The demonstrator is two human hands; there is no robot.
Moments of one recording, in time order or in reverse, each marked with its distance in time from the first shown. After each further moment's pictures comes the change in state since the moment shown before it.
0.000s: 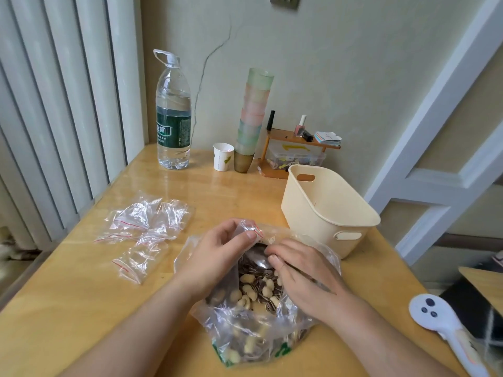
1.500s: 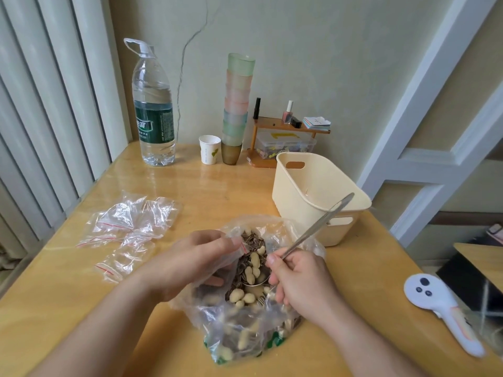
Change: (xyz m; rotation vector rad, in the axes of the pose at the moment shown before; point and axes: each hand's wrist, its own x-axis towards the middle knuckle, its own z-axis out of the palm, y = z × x) left_hand -0.001 0.002 -0.023 -0.011 -0.292 -0.255; right_hand -0.021 -0.016 0.011 0.564 0.059 0.605
